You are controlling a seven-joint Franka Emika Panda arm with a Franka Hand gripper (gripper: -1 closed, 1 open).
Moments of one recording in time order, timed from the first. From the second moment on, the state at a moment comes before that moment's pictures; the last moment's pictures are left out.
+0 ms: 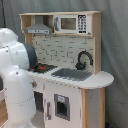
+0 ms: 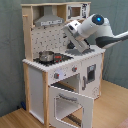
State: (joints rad) arm -0.15 -0.11 1.11 -1.78 -0.88 2.05 0.26
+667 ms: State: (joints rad) arm -0.15 0.02 1.14 -1.69 -0.86 1.94 0.17
